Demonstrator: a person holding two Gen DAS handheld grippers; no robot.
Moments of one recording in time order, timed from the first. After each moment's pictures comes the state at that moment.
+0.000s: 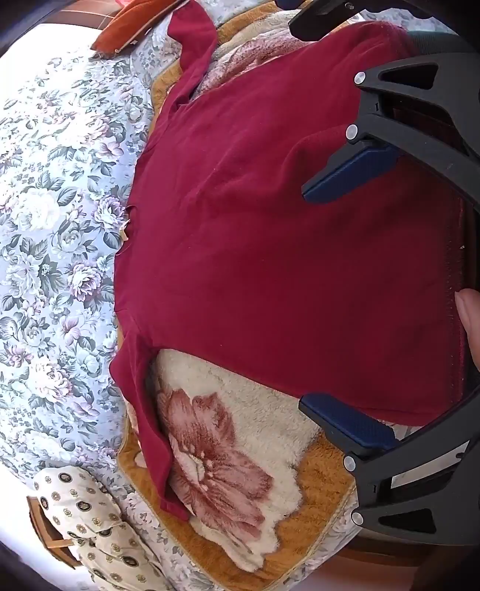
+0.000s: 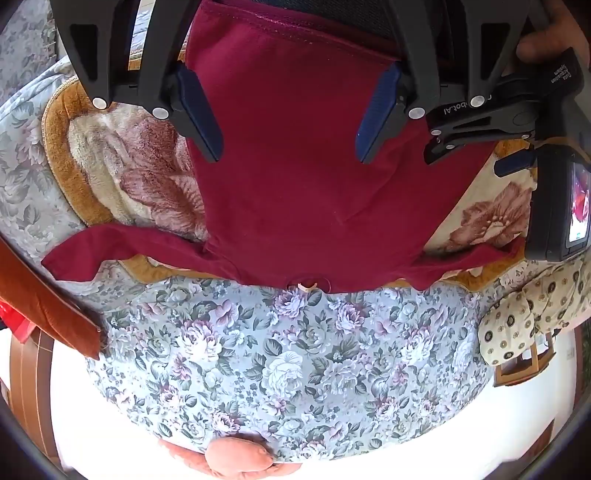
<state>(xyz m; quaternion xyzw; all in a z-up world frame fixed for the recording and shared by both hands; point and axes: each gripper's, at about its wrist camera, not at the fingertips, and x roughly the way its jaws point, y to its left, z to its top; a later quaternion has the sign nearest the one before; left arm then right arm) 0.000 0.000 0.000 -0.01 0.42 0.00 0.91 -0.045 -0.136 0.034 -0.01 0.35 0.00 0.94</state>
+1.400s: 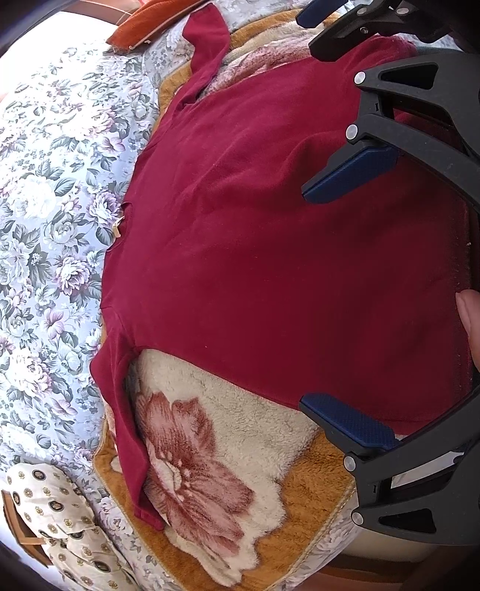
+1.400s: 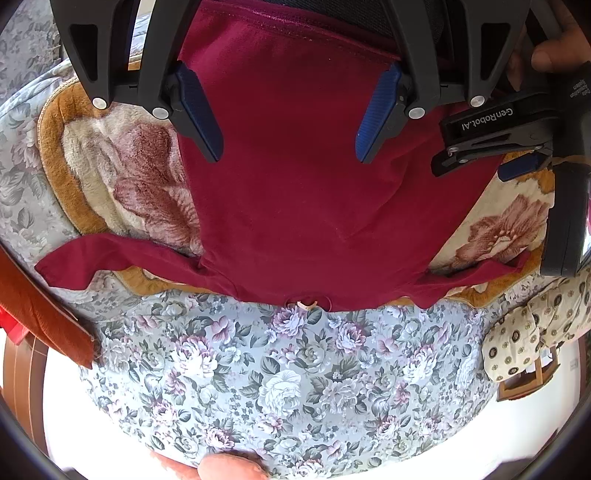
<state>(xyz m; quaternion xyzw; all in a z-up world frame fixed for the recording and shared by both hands) 0.007 0.012 -0.007 -0.05 0.44 -0.01 0.90 -0.035 -0.132 0.019 -0.01 0.38 0.00 0.93</state>
